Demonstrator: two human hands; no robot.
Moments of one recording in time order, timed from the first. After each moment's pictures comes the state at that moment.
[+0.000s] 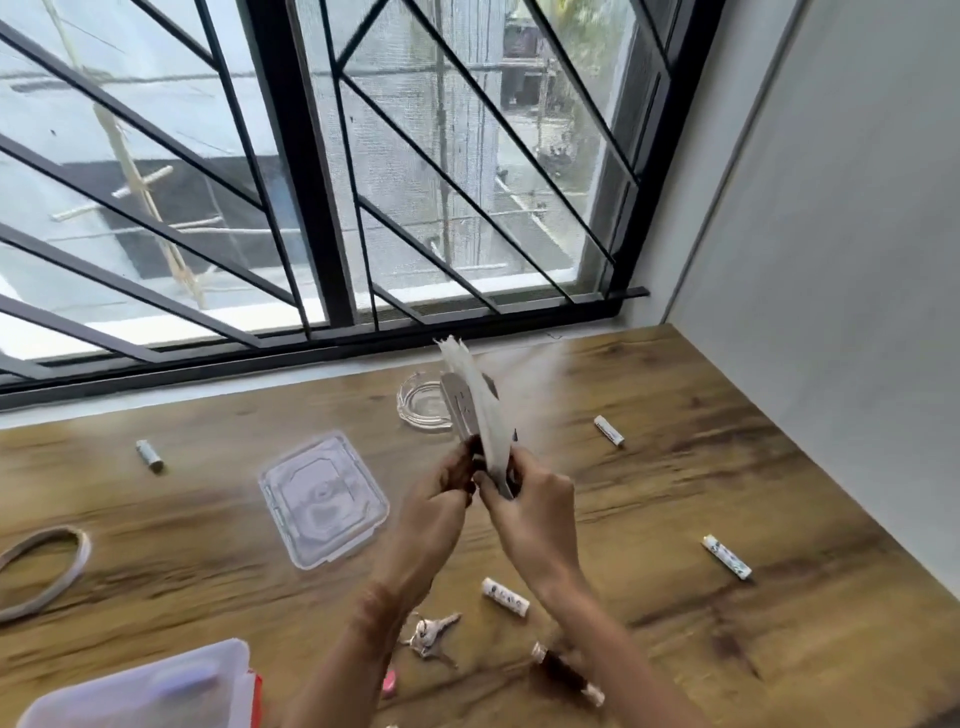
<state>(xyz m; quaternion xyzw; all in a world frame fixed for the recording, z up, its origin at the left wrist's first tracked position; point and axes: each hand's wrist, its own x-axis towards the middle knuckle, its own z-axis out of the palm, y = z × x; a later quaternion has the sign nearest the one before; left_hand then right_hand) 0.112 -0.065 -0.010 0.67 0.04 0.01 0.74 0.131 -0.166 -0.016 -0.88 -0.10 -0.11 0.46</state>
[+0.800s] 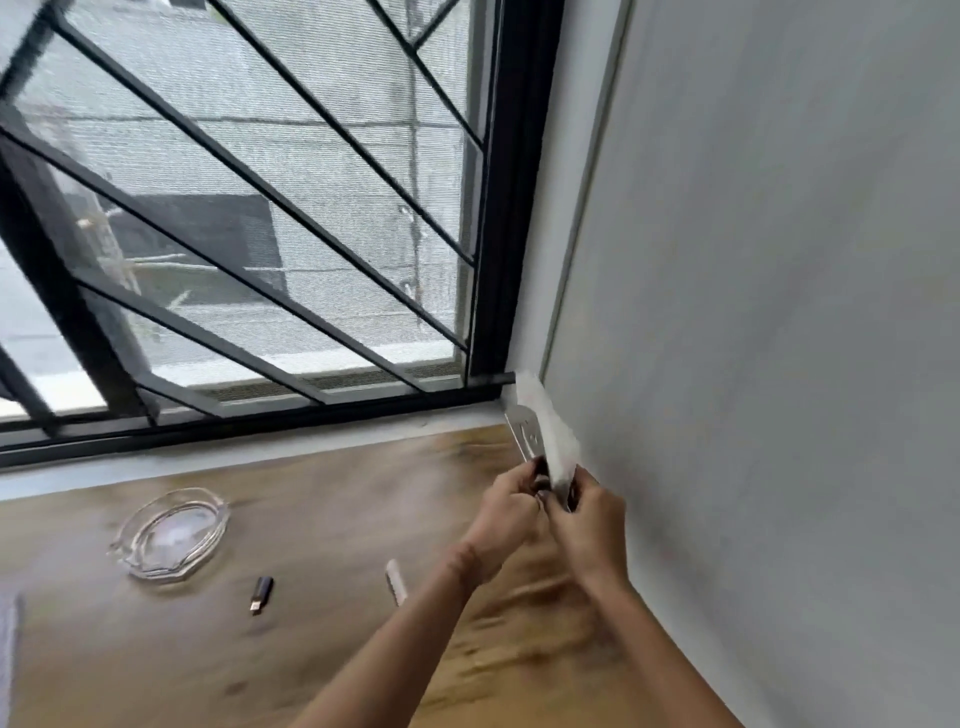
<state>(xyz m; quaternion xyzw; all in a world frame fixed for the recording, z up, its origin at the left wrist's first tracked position) 0.373 -0.341 -0.034 0.69 -0.02 -0.07 0.72 0.367 -0.444 -0.023 -0.89 0.00 -0.12 0.44</state>
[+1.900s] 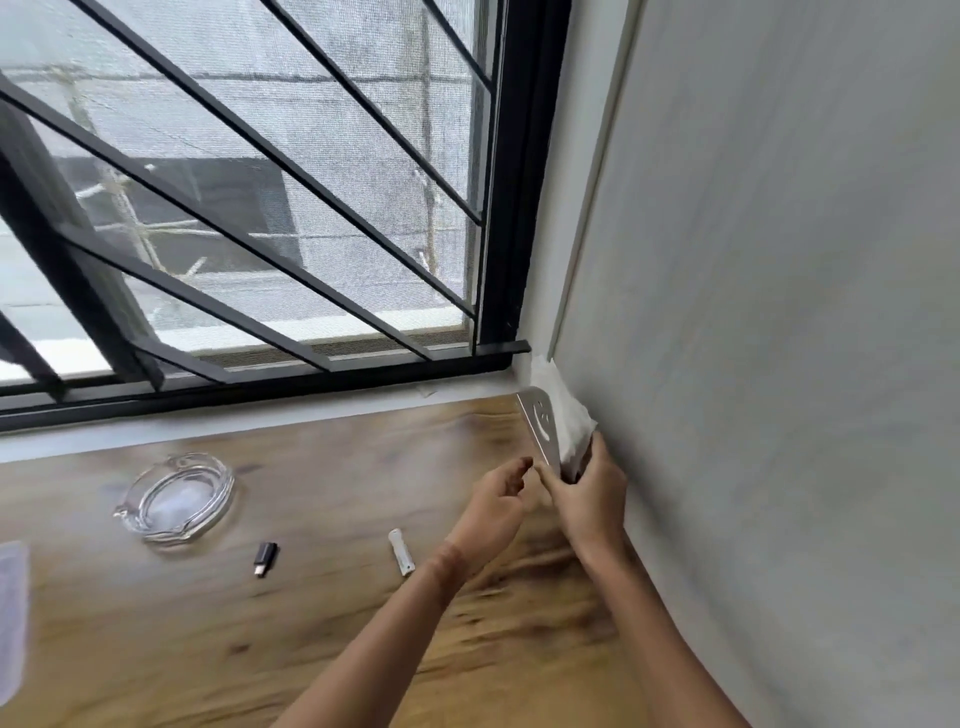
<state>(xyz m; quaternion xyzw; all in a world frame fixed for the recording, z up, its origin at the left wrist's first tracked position) 0.351 -0.339 -0.034 0.73 0.02 -0.06 0.68 0.390 -0.442 -0.054 -0.89 0.04 -0.13 0.44</state>
